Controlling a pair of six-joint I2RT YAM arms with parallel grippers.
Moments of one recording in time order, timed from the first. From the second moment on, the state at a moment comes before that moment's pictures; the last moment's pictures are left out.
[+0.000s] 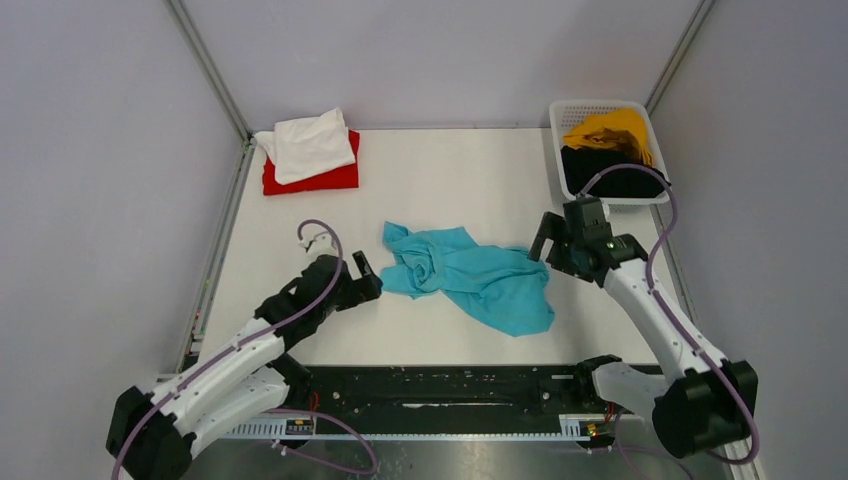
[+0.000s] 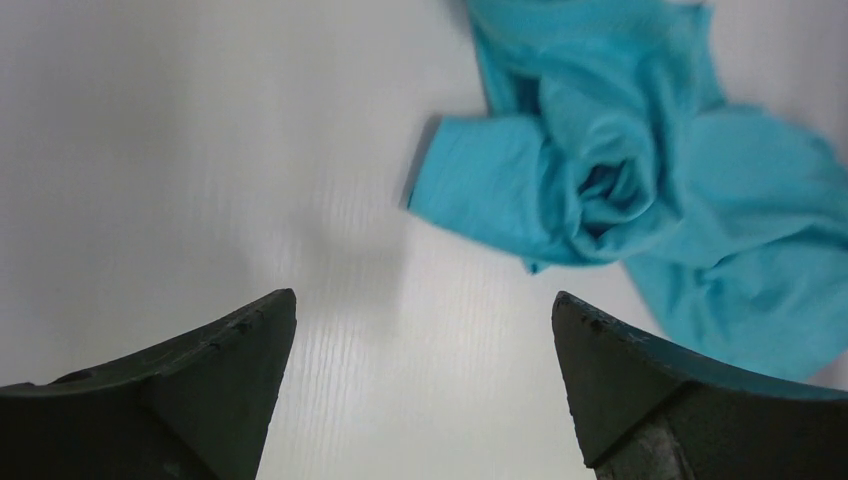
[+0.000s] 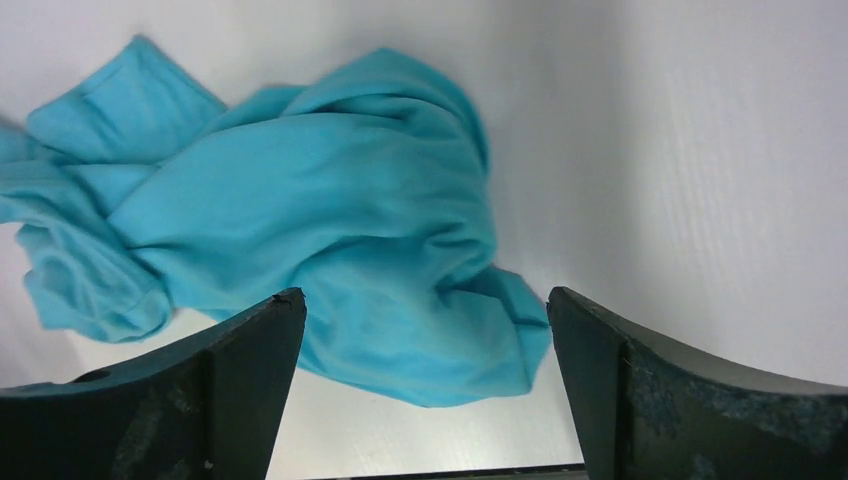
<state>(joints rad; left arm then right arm) -0.63 0.73 0.48 -0.42 -0.30 -0.81 0.26 1.15 0.91 -0.75 0.09 0.58</state>
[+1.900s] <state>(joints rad) -0.77 0.62 1.17 -0.13 -0.12 -0.46 0.30 0.61 1.27 -0.90 -0.07 0.61</state>
